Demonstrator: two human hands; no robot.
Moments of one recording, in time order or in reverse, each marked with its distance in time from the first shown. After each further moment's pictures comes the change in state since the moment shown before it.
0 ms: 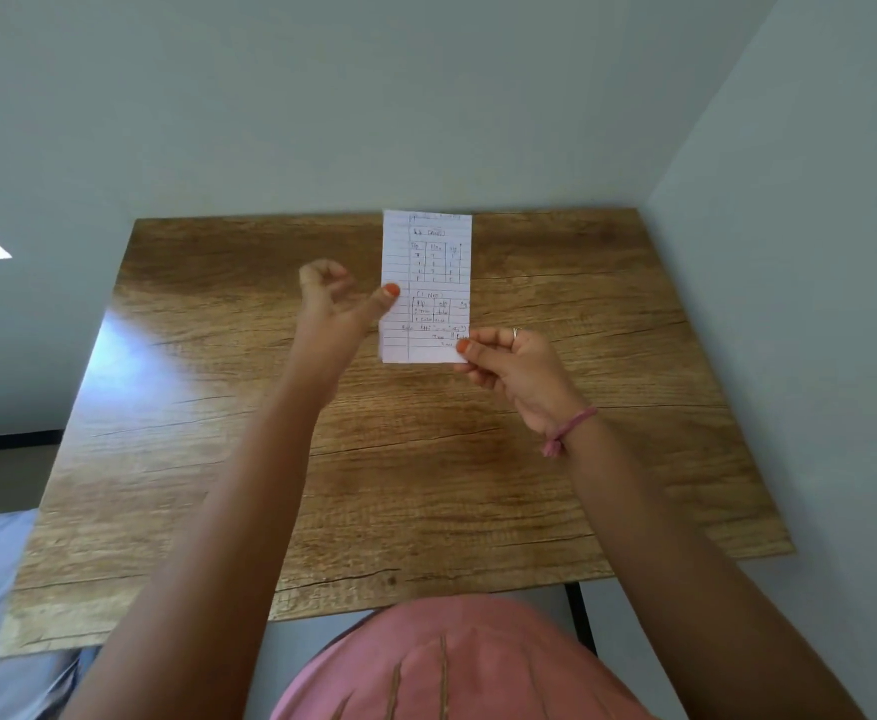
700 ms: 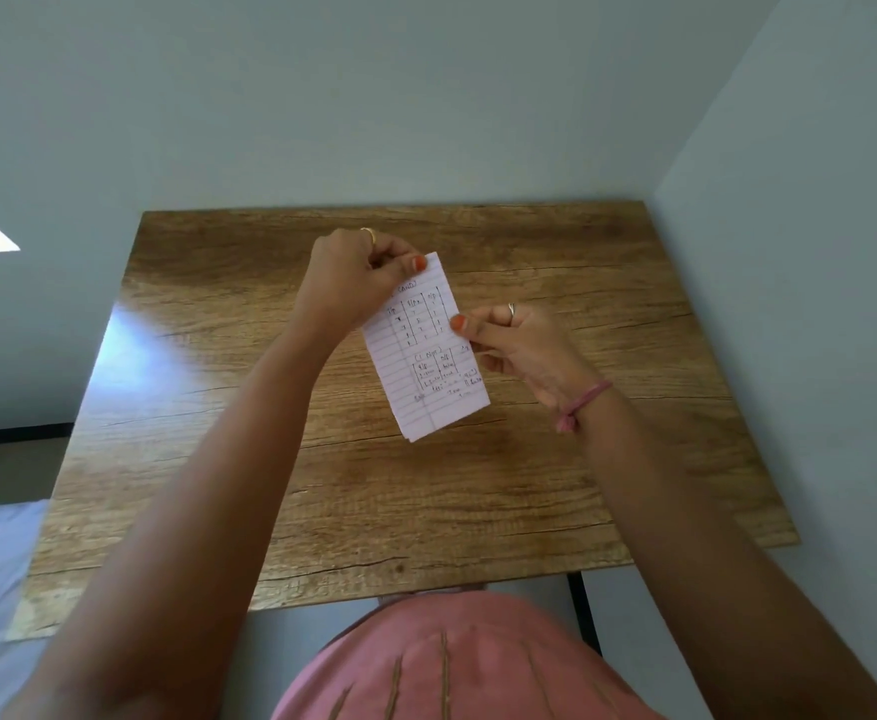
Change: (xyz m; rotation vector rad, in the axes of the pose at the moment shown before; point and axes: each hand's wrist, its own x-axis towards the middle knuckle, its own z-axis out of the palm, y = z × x) left_hand 0.023 0.034 0.003 0.642 -0.077 0.313; right_hand -0.001 -0.019 0.006 -0.264 -0.112 -0.045
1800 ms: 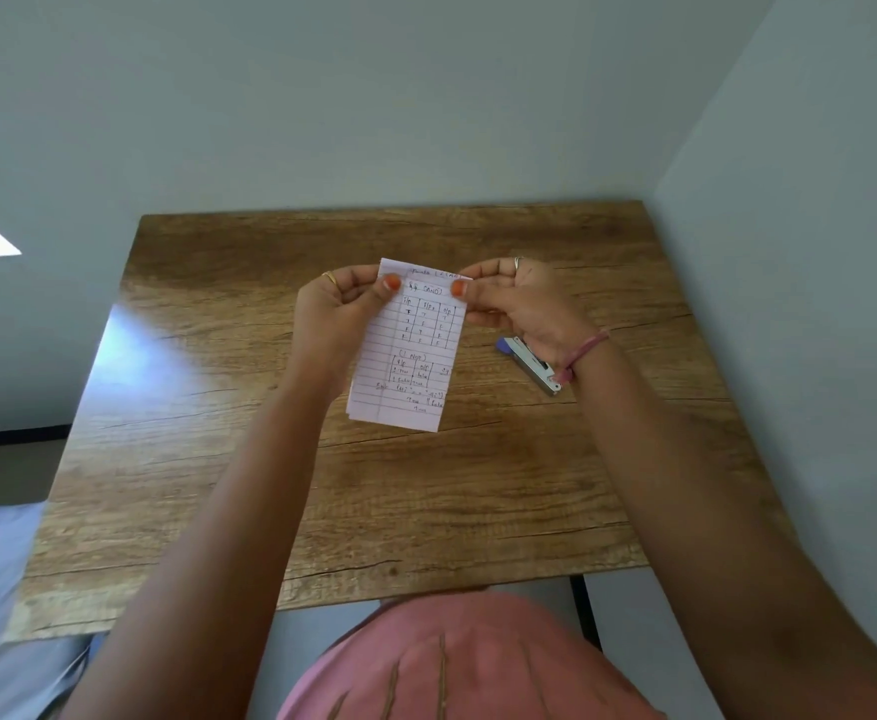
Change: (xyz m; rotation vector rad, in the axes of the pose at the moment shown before) left_hand -0.035 -0.011 0.019 -0.672 0.098 -0.285; right_hand 0.025 -0.027 -0.015 0.118 -0.022 -0.095
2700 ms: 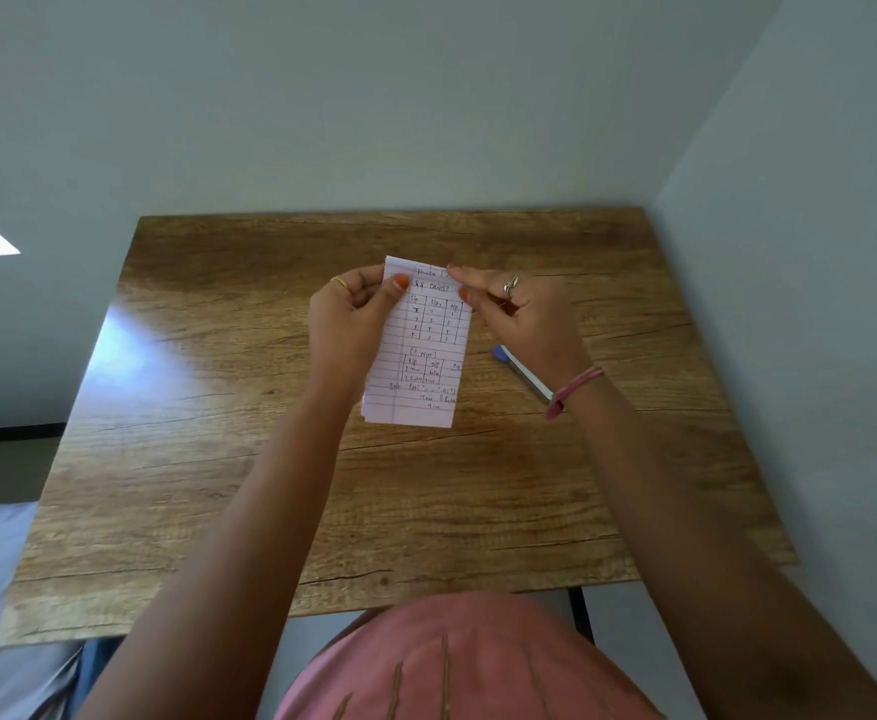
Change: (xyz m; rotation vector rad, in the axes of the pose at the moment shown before) left_hand 0.003 -0.004 0.022 0.035 0.114 0.074; right_hand -0.008 0.015 -0.005 -0.721 0.153 -0.682
